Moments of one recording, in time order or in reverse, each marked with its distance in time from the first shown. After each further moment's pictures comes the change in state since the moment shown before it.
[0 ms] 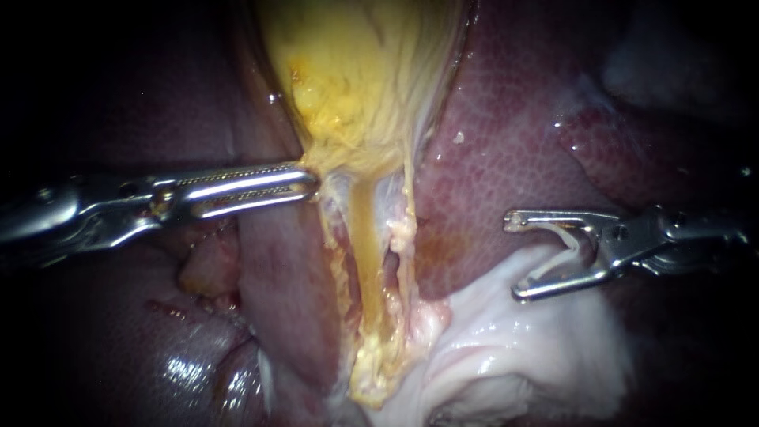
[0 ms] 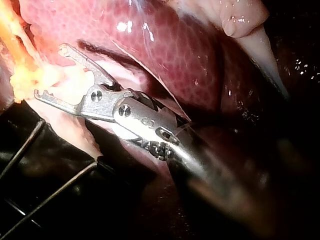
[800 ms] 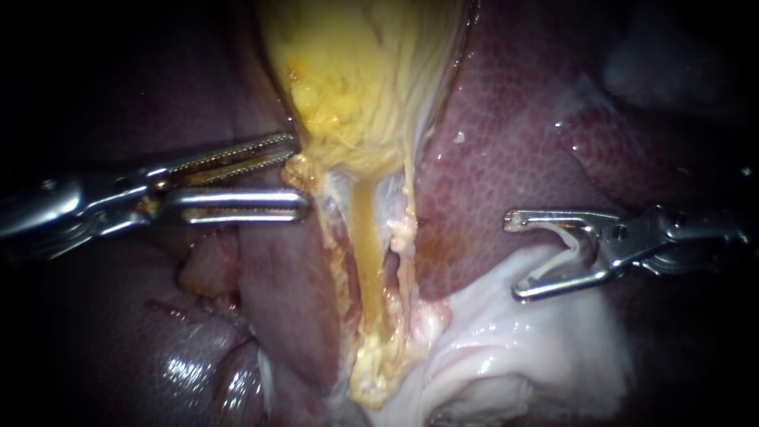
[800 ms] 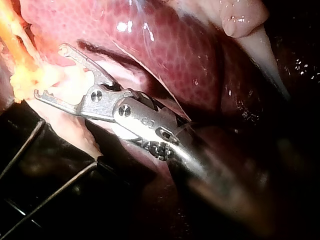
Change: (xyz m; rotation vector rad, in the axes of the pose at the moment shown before) right arm 0.000 0.000 0.000 0.000 0.000 0.000; left arm 0.000 0.000 0.001 0.001 -0.098 0.013
